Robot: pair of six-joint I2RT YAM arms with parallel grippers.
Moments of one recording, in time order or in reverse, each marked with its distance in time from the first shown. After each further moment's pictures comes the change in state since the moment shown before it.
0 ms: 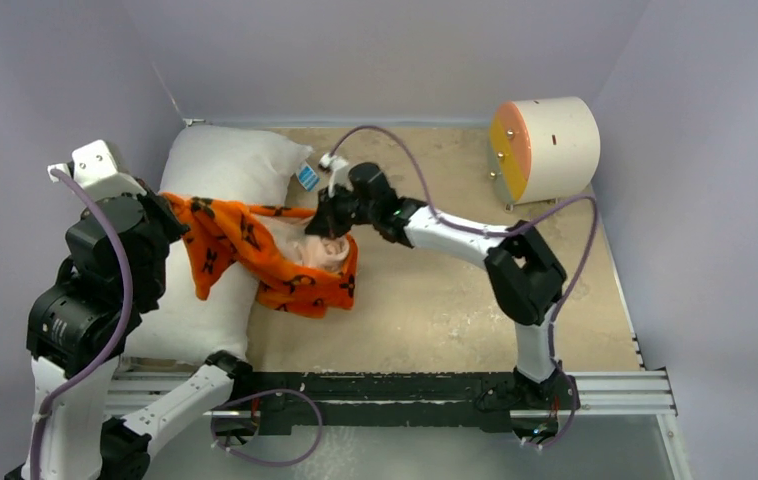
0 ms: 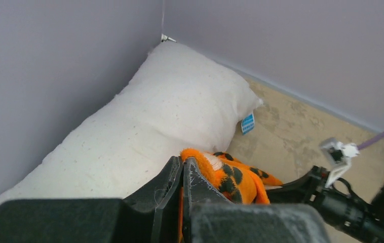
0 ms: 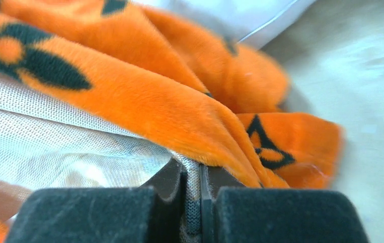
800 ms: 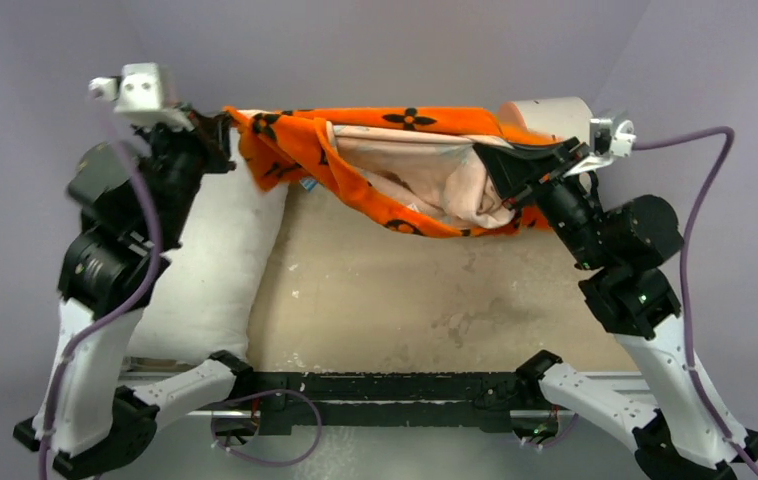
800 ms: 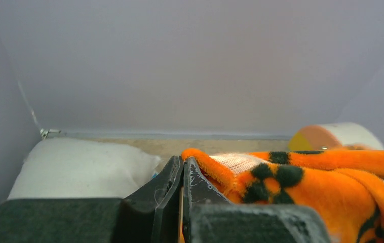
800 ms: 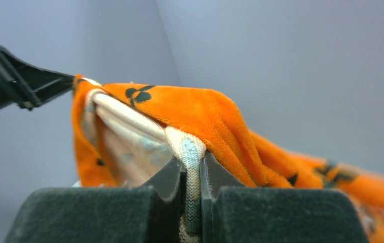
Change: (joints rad) left arm -0.070 0.245 0.129 0.479 0.321 0.243; right arm -0.271 -1.114 -0.125 -0.192 0.351 -0.102
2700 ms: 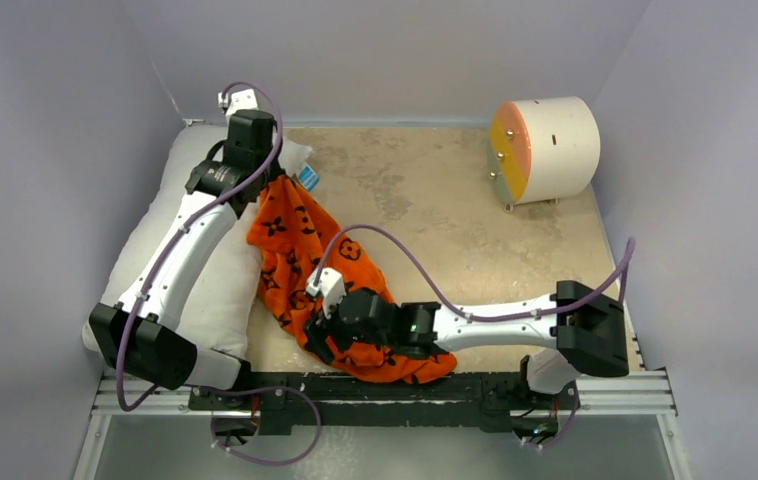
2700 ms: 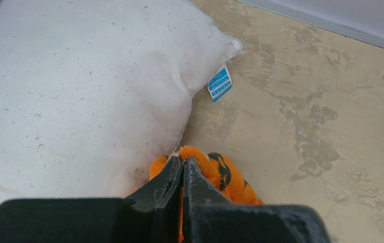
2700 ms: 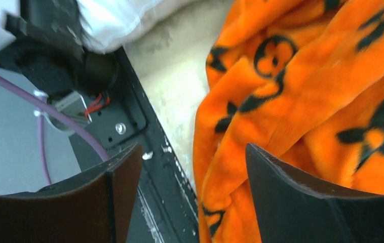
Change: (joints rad) left arm 0.185 0.330 -0.284 -0.061 -0.030 -0.268; right arm 0.759 0.661 -0.385 0.241 0.175 0.045
